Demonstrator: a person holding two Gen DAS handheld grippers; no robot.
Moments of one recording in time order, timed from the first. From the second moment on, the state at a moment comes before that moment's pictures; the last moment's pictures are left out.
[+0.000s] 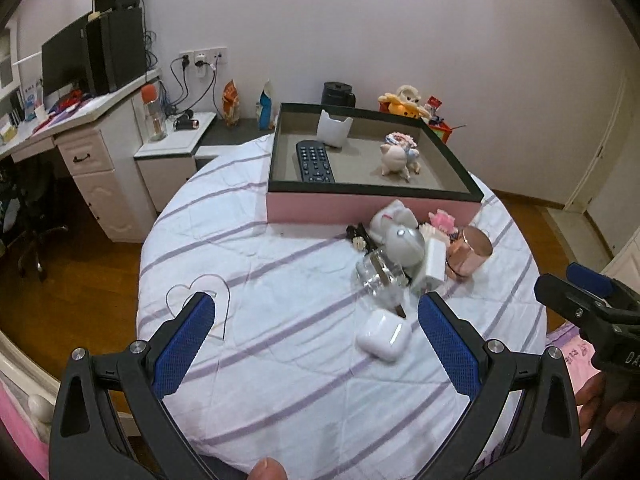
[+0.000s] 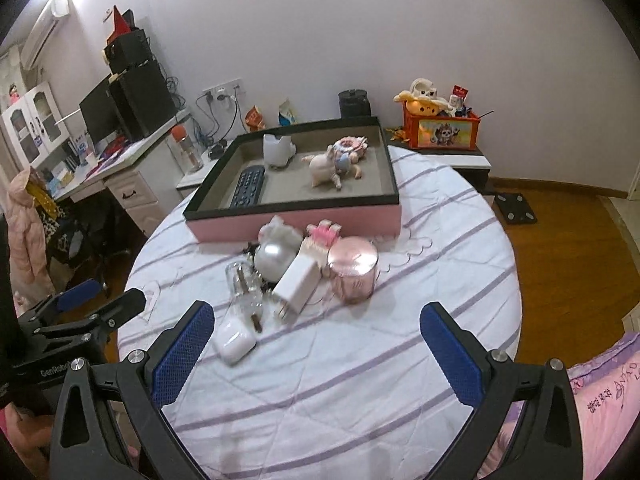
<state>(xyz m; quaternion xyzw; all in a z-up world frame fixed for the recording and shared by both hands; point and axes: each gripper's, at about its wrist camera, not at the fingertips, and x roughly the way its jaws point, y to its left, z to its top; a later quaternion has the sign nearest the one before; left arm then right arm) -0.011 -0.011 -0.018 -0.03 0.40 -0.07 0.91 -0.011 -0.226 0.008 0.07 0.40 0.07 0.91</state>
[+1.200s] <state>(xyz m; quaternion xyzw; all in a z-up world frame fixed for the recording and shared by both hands) -0.029 -0.042 -0.044 0.00 0.41 -0.12 0.91 -0.023 -0.249 0.014 0.07 0.40 0.03 0.91</state>
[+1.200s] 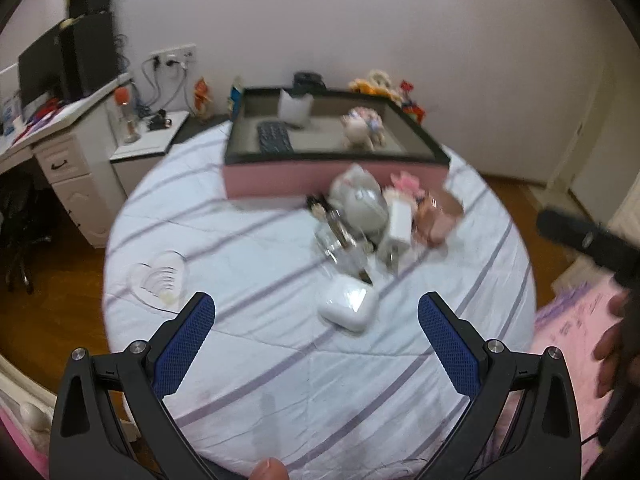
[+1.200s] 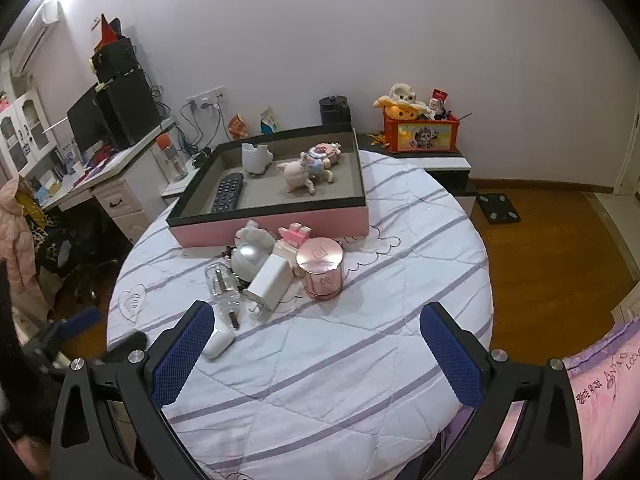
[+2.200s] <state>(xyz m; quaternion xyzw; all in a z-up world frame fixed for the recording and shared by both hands) 0.030 -0.038 -0.112 0.00 0.44 -0.18 0.88 0.030 -0.258 -0.043 0.07 0.46 0.02 0.89</state>
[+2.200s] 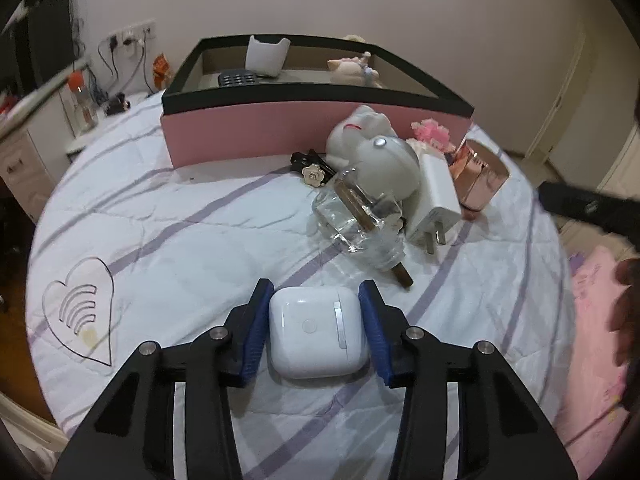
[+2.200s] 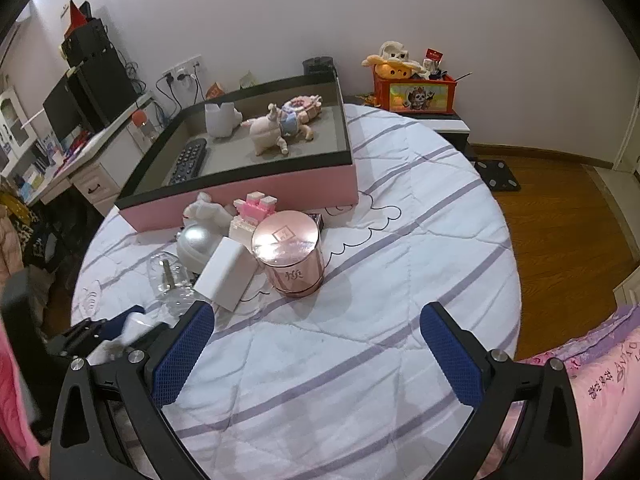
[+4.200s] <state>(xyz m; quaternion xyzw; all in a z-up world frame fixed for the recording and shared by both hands) 0.161 -0.039 0.008 -0.01 0.38 -0.17 0.91 0.169 -0.231 0.015 0.01 0.42 0.08 0.91</state>
